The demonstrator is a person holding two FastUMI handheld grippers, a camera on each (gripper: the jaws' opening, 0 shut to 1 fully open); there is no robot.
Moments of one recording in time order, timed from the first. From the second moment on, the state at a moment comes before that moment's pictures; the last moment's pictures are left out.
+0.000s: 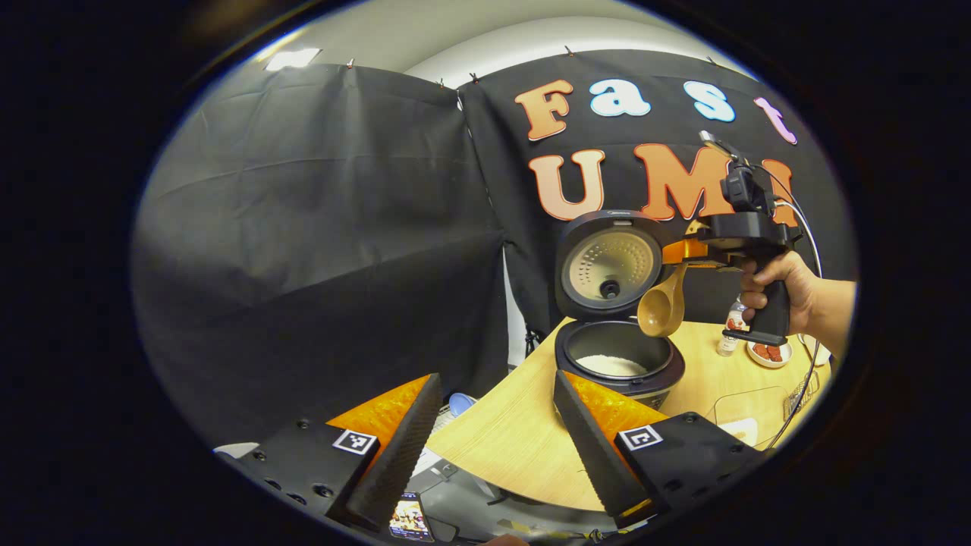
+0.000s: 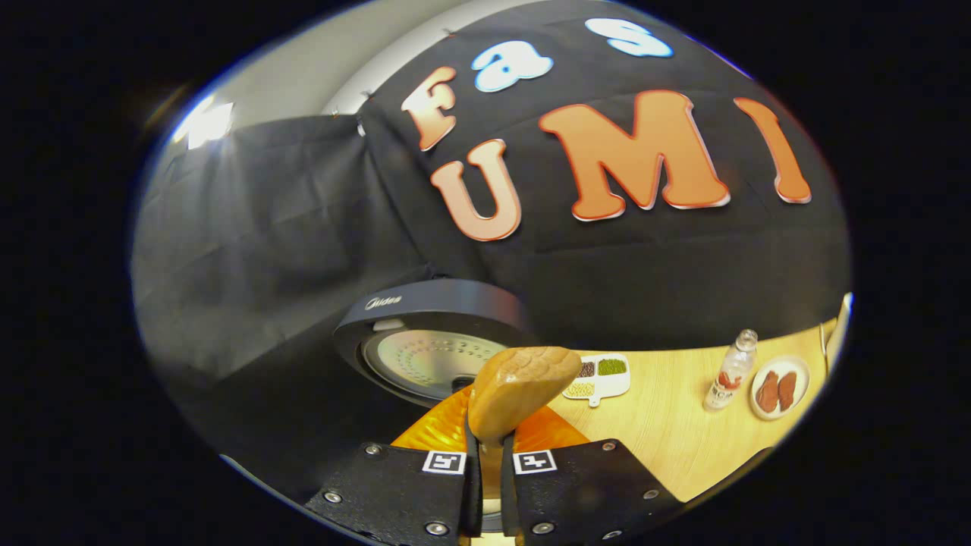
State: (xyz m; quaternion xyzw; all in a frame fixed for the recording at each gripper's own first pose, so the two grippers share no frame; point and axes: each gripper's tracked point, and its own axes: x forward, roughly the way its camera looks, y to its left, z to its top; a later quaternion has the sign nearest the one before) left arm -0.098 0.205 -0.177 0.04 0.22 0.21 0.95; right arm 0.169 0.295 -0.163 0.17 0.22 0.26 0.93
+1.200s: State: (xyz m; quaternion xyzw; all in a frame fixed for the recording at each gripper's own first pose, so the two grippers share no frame) left arm -0.060 0.058 -0.171 0.05 0.23 0.06 0.97; right arm 0.091 -0.106 -0.207 0.32 0.20 -0.01 0.93
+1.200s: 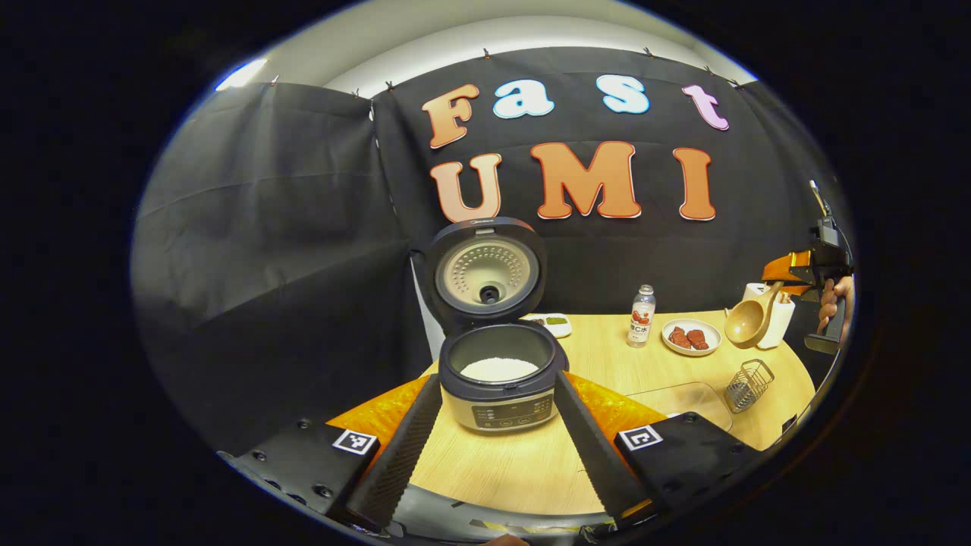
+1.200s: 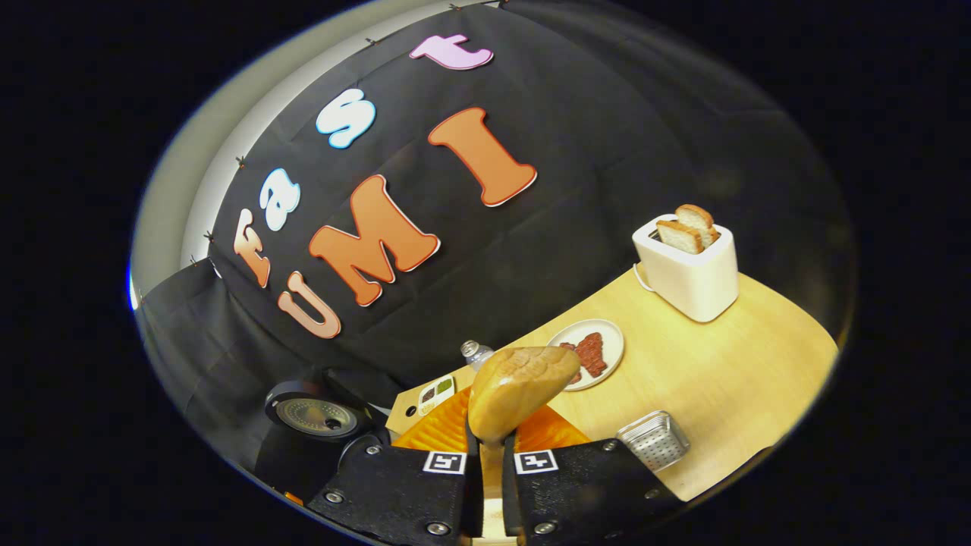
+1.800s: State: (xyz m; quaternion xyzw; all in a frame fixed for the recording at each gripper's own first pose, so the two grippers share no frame) left arm -0.049 0.022 -0.163 0.06 0.23 0.08 0.97; right arm 0.077 -0.197 -0.292 0.25 0.26 -0.07 0.93
